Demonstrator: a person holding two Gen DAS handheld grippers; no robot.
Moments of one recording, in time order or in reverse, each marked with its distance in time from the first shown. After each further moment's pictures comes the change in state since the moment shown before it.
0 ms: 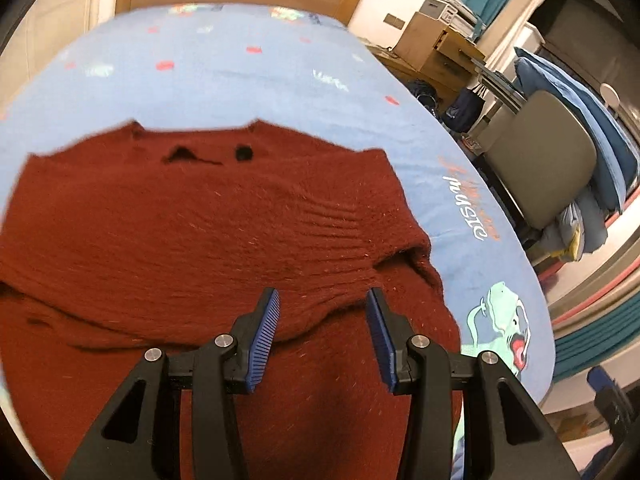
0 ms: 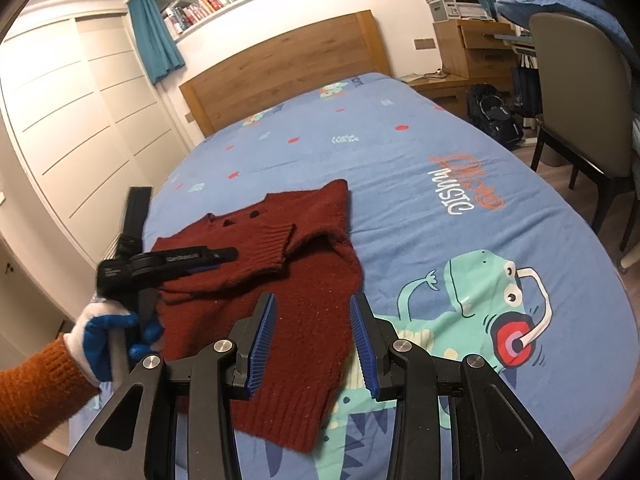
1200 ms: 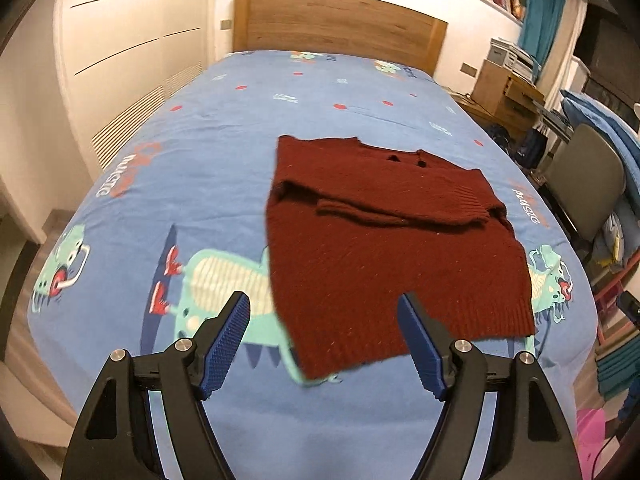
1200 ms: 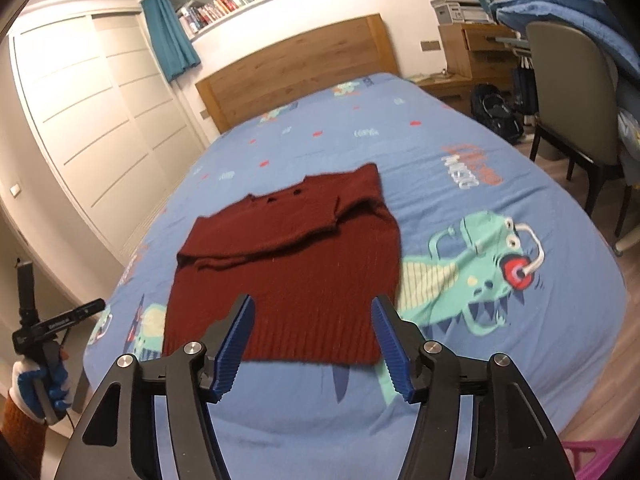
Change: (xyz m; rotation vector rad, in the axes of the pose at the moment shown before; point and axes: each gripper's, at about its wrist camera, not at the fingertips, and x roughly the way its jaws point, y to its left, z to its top) left arm -0.247 0.112 -0.175 -0.084 -0.168 0.306; right arm -0.090 0.077 -0.063 -0.001 0.016 0.014
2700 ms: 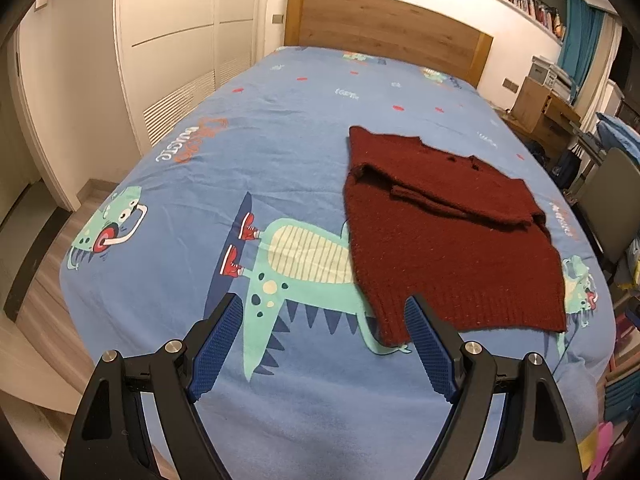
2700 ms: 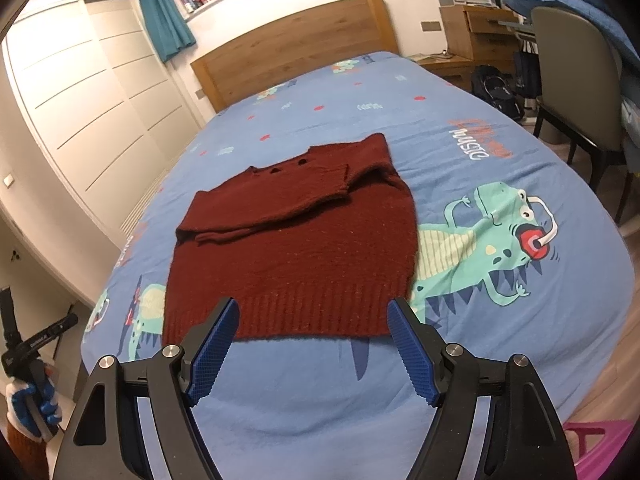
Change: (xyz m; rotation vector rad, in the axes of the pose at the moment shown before) left arm -0.023 0.066 -0.037 -0.100 -0.003 0.108; right arm 0.027 0.020 -0.017 0.009 0.070 -0.016
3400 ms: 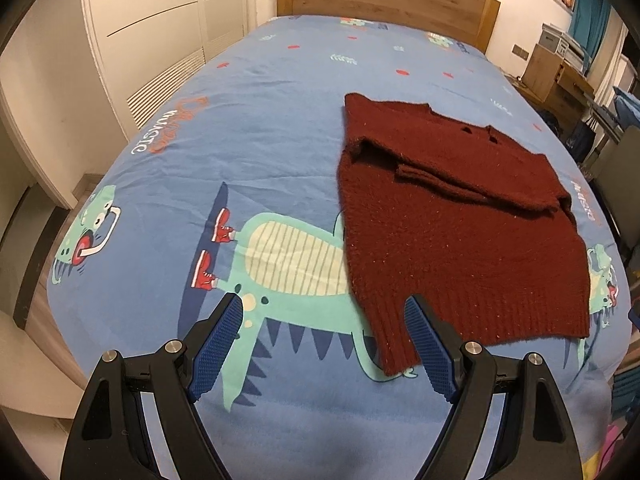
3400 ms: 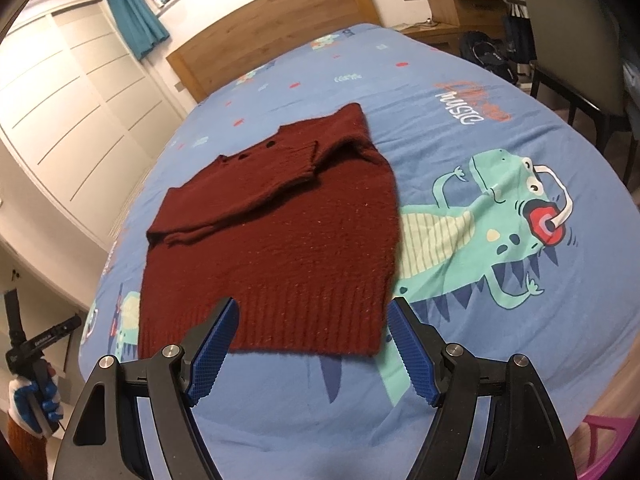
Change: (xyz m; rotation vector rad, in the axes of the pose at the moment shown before) left arm 0.070 -0.023 0.029 0.039 0.122 0.038; right arm 0.061 -0.053 0.014 0.076 0.080 0.007
